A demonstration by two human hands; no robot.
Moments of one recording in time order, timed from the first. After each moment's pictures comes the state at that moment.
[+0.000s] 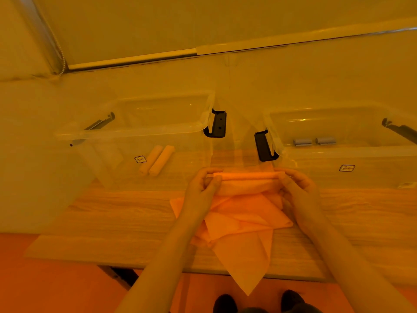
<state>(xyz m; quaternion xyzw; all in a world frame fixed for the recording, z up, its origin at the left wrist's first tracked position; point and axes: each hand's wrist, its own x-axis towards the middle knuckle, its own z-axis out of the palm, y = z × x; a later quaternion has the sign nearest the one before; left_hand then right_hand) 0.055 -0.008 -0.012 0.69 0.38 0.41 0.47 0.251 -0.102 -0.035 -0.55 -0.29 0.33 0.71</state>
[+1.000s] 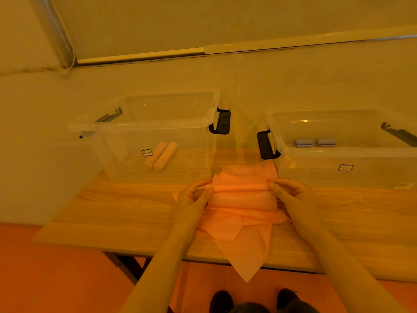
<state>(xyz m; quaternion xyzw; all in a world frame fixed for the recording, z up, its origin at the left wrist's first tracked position) 0.025 -0.026 -0.035 0.56 0.38 0.46 0.57 0.232 -0.116 -0.037 -0.58 -0.33 0.33 0.67</state>
